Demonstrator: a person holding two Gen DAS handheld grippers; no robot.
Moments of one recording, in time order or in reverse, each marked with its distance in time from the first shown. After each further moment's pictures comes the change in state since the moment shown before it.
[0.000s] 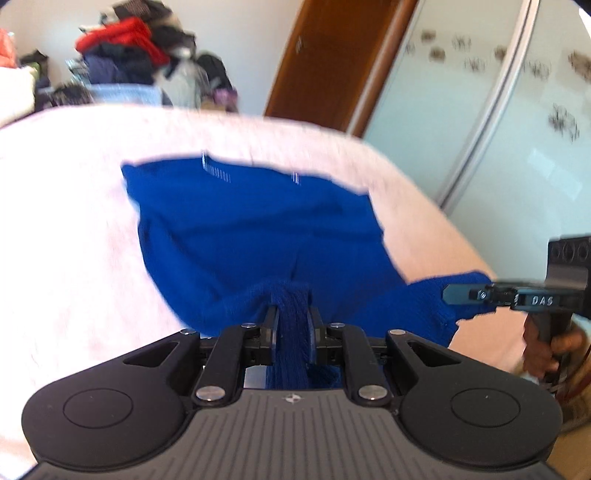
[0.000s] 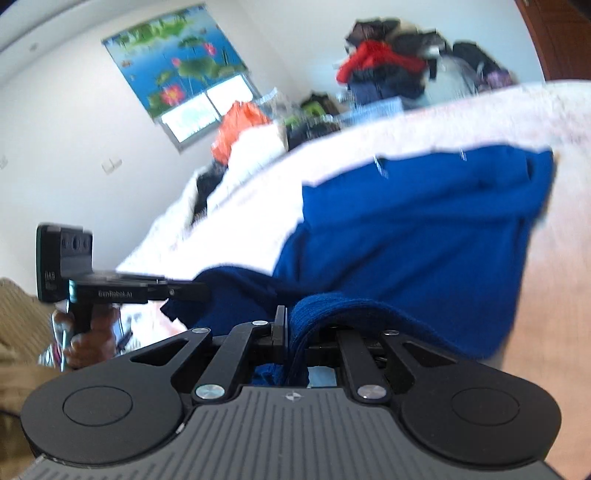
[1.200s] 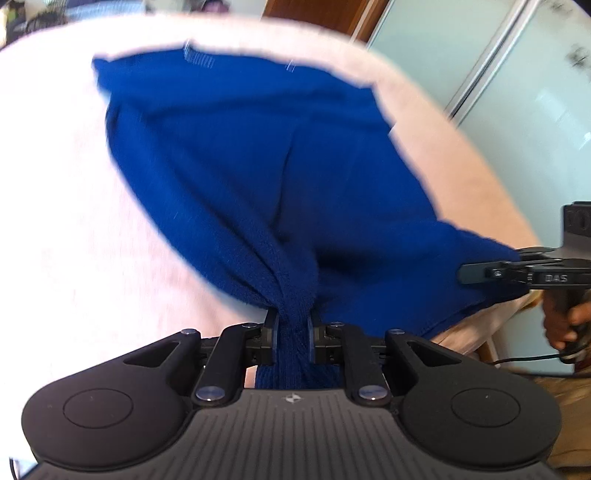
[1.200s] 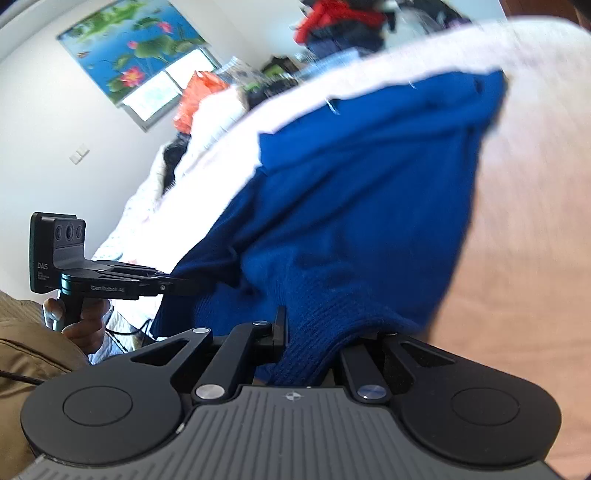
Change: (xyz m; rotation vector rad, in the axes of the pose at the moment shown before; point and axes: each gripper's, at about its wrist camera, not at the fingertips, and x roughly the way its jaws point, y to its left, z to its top) left arm 0.079 -0.004 -0.046 -0.002 0.370 0.005; right arm -0.006 -0.037 -0.069 0.144 0.211 -0.083
